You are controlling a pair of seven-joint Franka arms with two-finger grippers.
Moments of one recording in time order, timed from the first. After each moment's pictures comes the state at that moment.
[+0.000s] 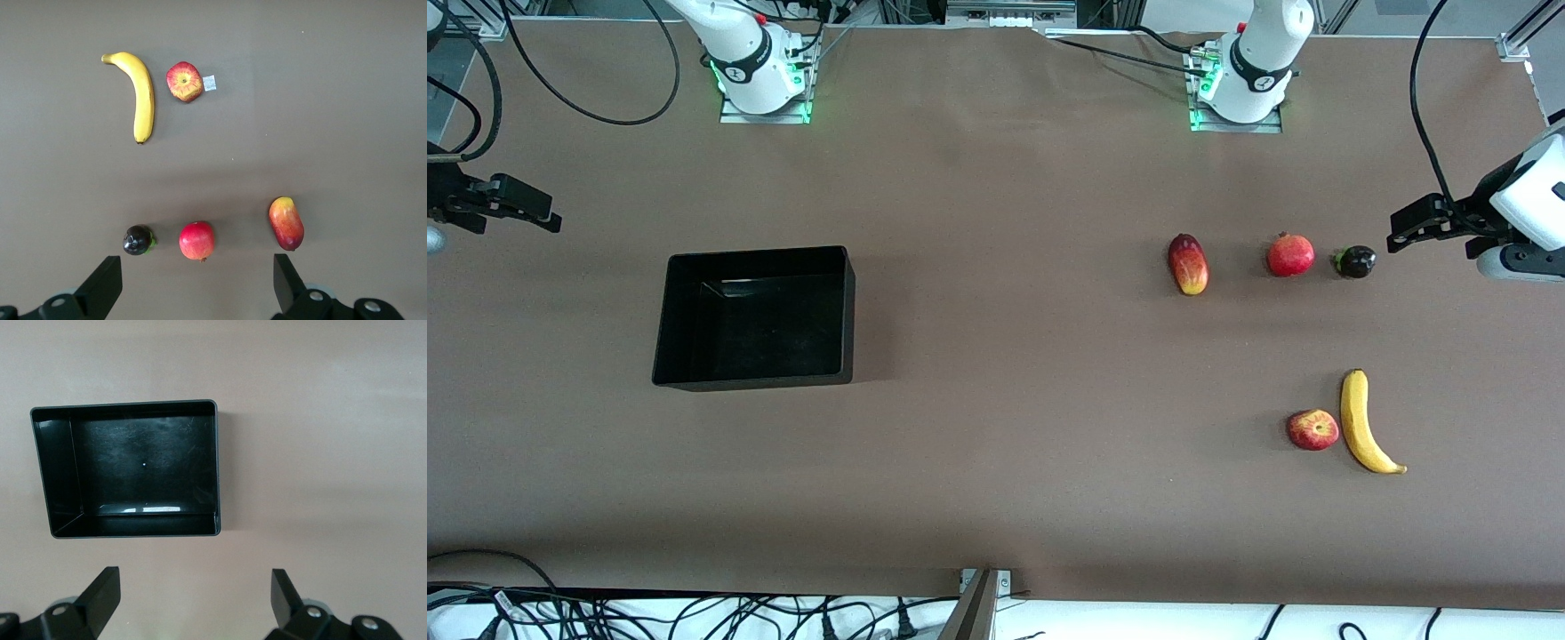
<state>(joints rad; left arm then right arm) 0.01 0.09 -0.01 -1.54 0.00 1.57 0.06 -0.07 0.04 -0.03 -1.62 0.01 1.60 -0.11</state>
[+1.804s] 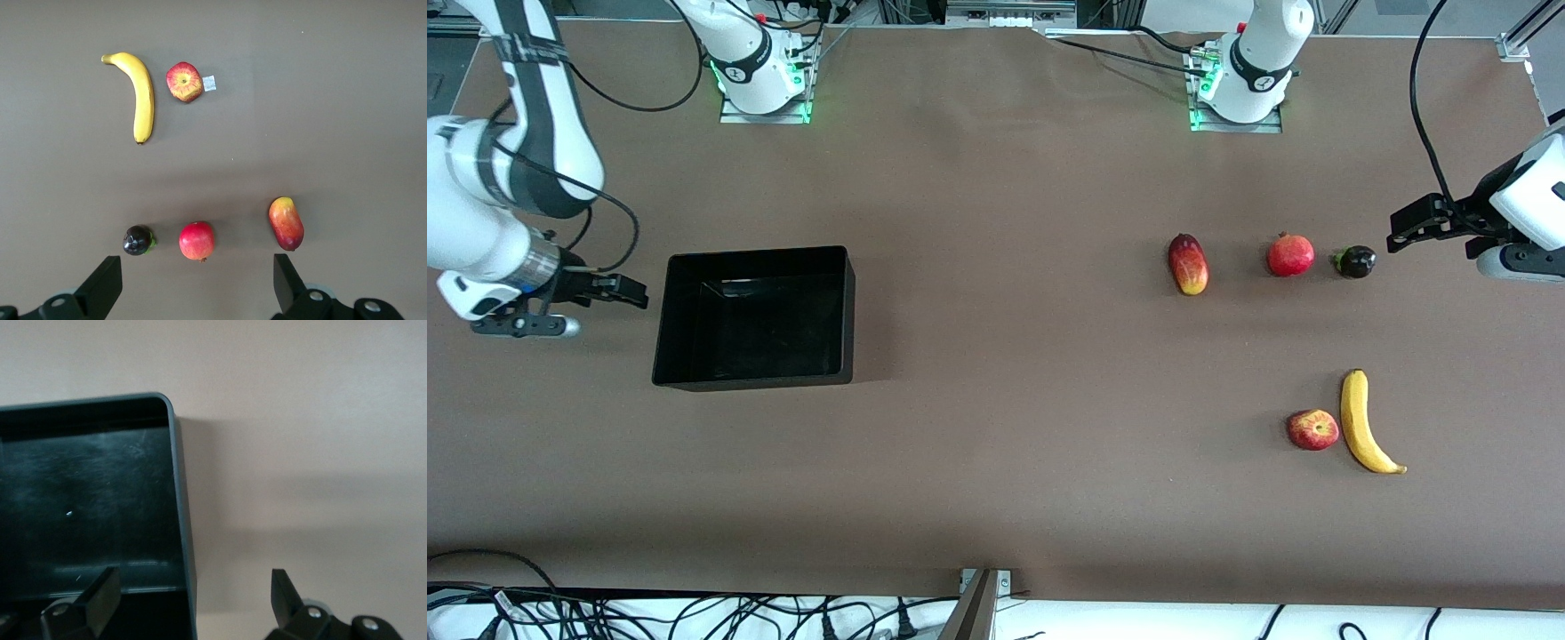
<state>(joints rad) 0.01 0.09 -0.01 -1.53 0.00 1.57 0.06 -0.08 0.20 -0.05 -2.09 0.01 2.29 -0.11</state>
